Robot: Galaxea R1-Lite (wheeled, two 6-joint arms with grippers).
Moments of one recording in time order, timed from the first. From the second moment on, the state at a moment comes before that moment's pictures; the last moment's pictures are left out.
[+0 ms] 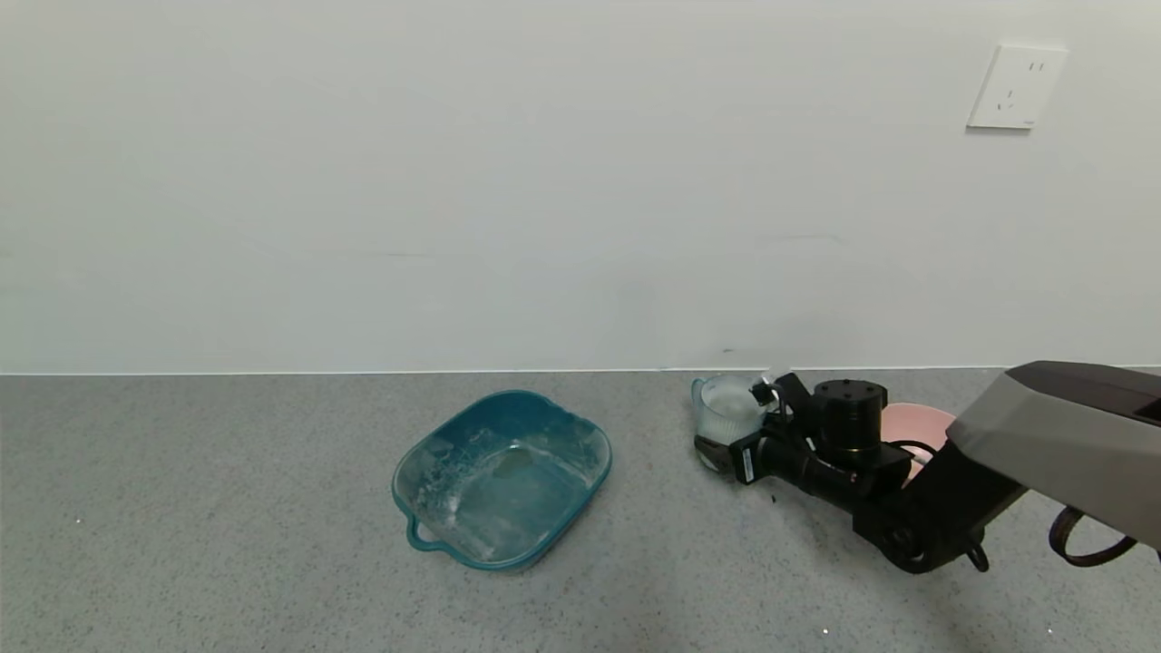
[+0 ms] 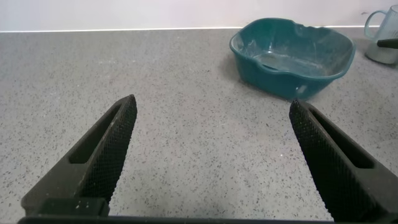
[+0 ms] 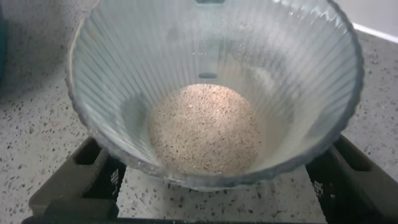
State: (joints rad) left arm 0.00 0.00 0.00 0.00 0.00 0.00; right arm 0.33 2.34 -0.97 -1.06 0.18 -0.06
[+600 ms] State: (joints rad) left arm 0.00 0.00 0.00 0.00 0.00 0.00; right arm 0.34 2.36 -0.99 -1.08 0.18 -0.06
